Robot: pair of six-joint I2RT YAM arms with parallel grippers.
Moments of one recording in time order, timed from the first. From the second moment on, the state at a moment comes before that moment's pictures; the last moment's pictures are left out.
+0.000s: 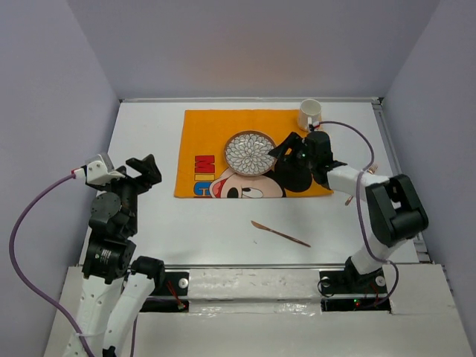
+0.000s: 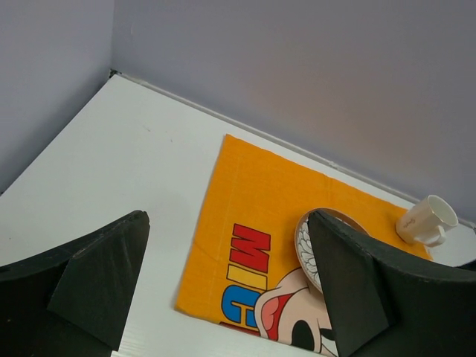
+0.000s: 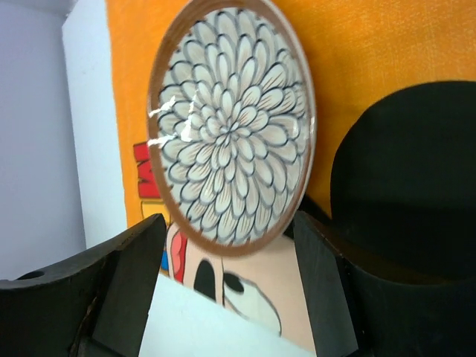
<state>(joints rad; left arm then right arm) -0.24 0.42 0.75 -0.30 -0.39 -0.39 0.34 1.75 0.95 0.31 -0.24 0.90</state>
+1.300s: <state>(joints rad) -0.33 0.36 0.75 -0.29 -0.35 -0.38 0.77 1.22 0.59 -0.48 -0.07 0.63</state>
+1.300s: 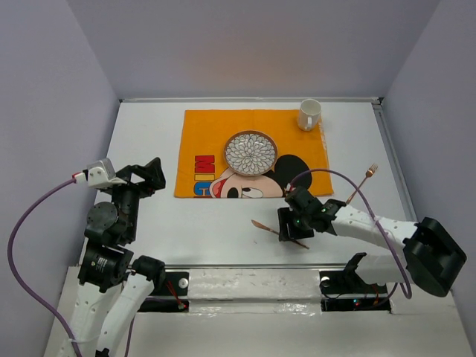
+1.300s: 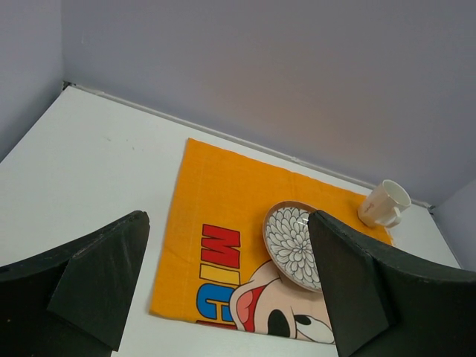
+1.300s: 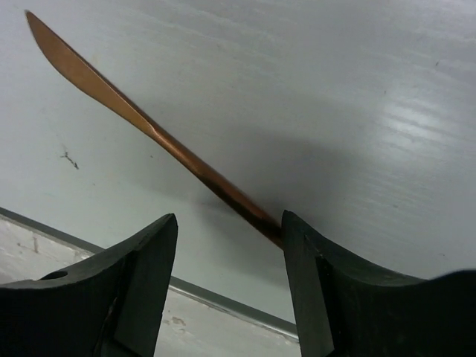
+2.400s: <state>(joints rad) -0.33 0.36 0.75 -0.29 -0.35 -0.38 1.09 1.28 0.84 -0.70 0.24 0.72</state>
